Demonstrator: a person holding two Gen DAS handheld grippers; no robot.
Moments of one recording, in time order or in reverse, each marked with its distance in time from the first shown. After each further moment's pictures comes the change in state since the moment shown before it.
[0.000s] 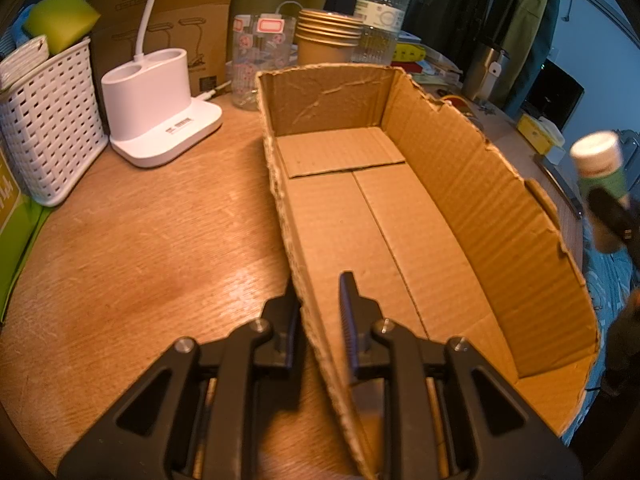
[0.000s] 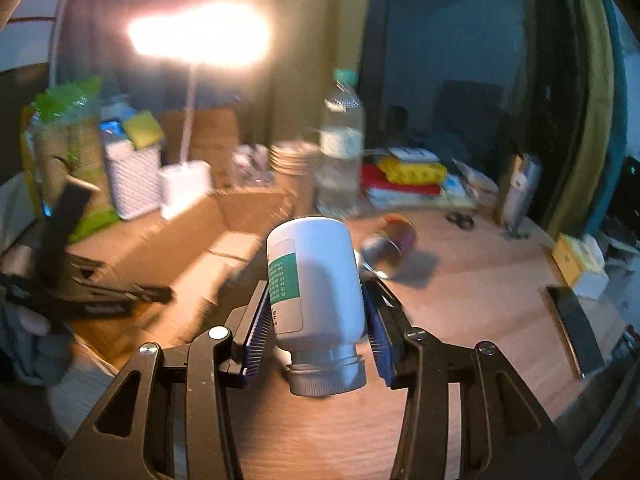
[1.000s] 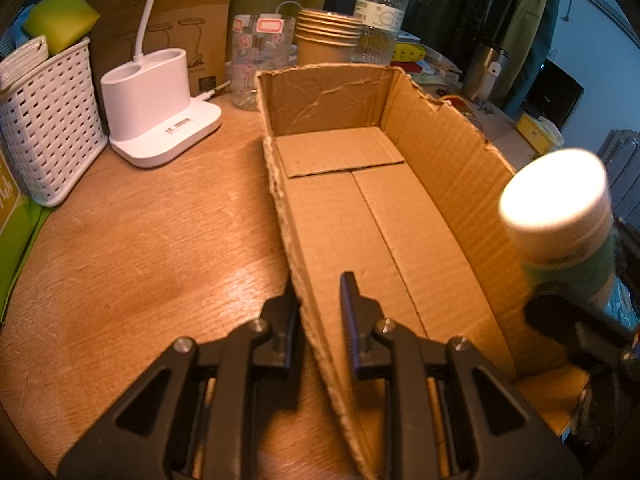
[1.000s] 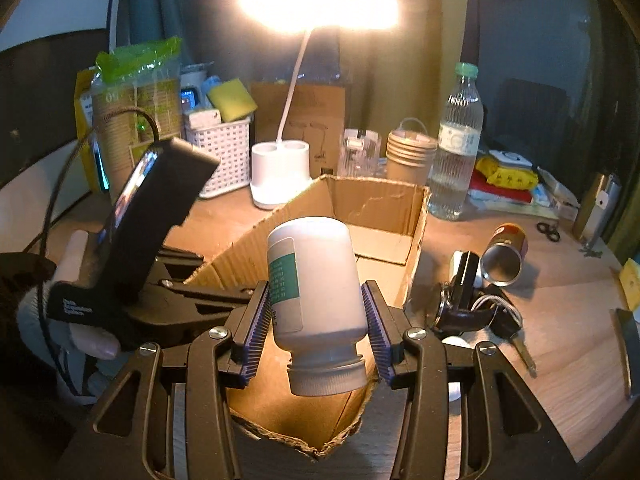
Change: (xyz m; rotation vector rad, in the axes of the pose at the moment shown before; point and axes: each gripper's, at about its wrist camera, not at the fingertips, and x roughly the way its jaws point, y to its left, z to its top) left arm 0.000 0.000 0.000 -0.001 0.000 0.000; right arm 0.038 0.076 -0.003 -0.074 0.098 0.183
